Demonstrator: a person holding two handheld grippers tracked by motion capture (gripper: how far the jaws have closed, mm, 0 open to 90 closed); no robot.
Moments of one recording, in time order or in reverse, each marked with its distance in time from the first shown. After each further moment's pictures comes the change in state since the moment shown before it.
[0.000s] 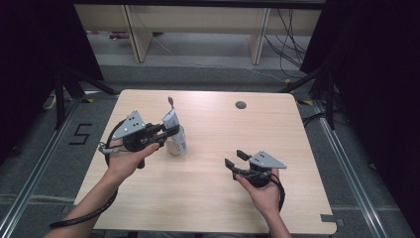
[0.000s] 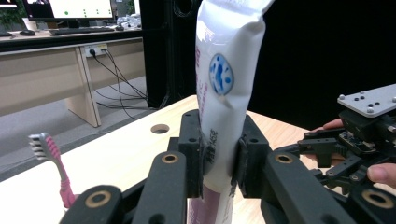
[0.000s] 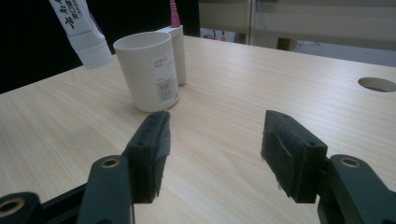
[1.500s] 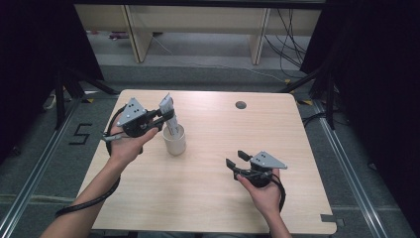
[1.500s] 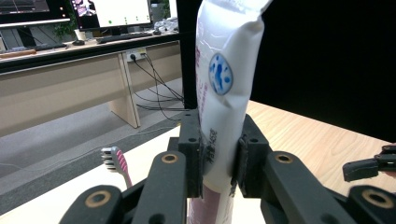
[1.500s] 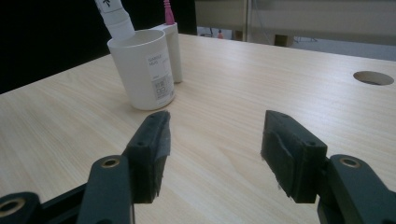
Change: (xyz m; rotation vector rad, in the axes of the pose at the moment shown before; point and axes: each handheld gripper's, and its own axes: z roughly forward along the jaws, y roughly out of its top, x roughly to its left) left arm 0.032 0.006 0.016 -0.006 0.152 0.068; right arm -0.002 -0.002 -0.001 0.020 -0.006 0.029
